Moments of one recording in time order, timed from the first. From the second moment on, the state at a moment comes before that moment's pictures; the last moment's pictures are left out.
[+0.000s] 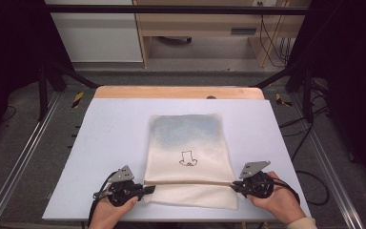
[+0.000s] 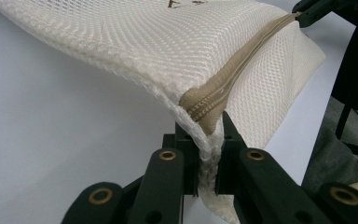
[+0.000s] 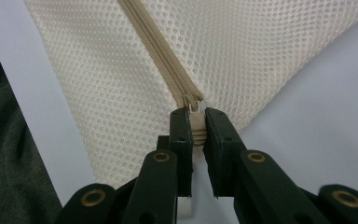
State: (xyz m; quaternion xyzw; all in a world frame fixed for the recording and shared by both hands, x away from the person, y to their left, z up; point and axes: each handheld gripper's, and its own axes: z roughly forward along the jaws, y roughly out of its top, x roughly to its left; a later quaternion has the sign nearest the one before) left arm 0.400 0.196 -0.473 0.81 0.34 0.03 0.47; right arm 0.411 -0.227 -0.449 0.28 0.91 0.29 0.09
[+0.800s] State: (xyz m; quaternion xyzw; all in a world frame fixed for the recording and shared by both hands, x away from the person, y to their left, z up) left arm 0.400 0.233 -0.439 0.77 0.39 0.22 0.46; right arm 0.428 -0.192 -0.408 0.34 0.84 0.38 0.19
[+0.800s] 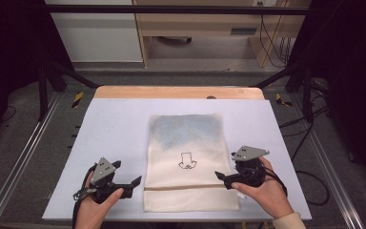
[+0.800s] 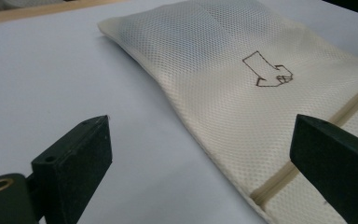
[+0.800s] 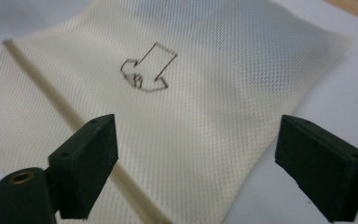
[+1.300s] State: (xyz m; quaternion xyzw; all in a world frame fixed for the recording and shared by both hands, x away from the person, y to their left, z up) left arm 0.411 0.277 -0.431 0.74 0.42 0.28 0.45; right arm 0.444 -0.205 -0.382 0.36 0.79 0.42 0.24
